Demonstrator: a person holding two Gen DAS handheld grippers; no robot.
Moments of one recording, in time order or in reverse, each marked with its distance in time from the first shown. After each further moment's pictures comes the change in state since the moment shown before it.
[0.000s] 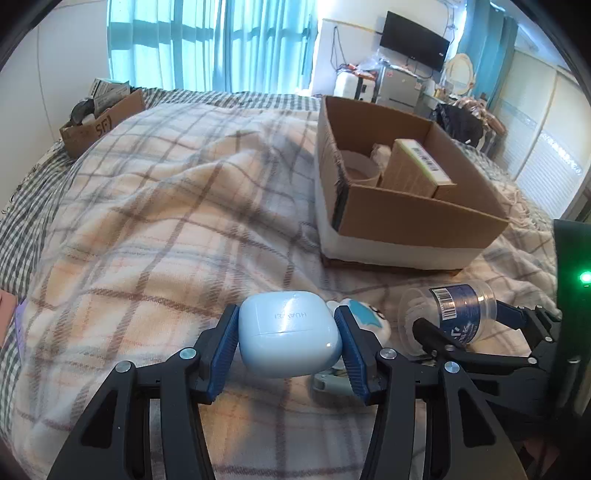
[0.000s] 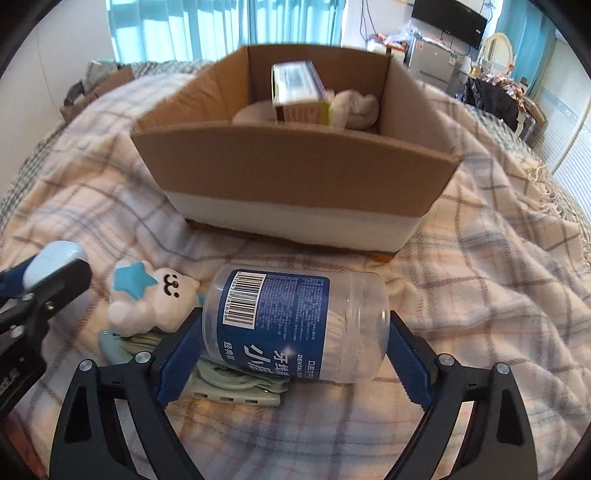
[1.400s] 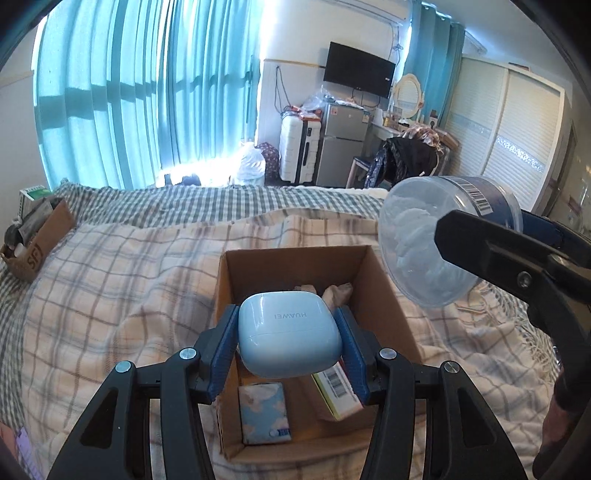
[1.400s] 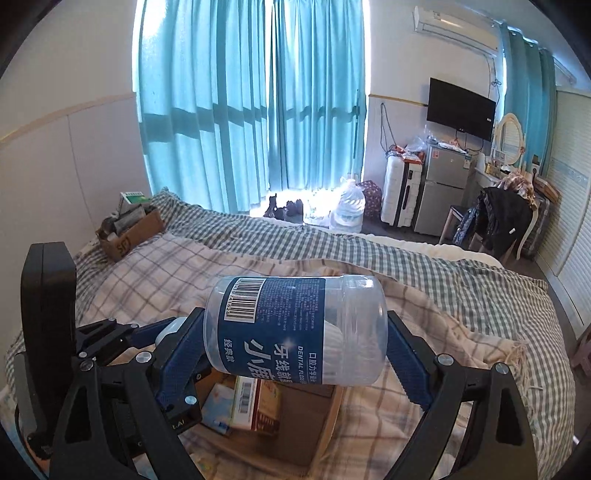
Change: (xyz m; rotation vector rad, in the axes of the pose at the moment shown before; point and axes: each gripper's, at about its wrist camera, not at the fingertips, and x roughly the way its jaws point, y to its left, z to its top) left arm 0.023 -0.082 0.175 0.128 -0.147 -0.132; right arm -0.110 -0.066 0.190 -0.069 -0.401 0.117
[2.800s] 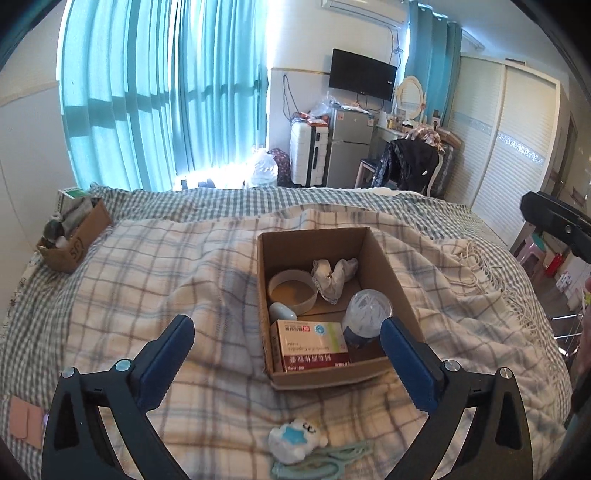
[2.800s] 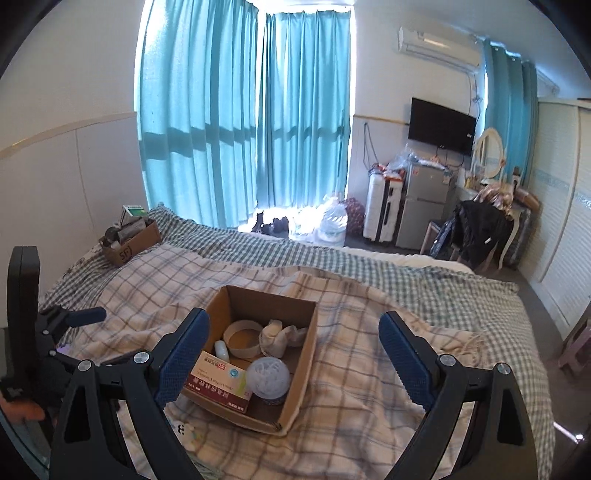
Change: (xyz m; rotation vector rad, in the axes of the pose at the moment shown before) left arm -0.110 0.013 -0.041 0.030 -0.030 0.058; right arm -0.117 -0.017 -0.025 0.002 -0.092 -0.059
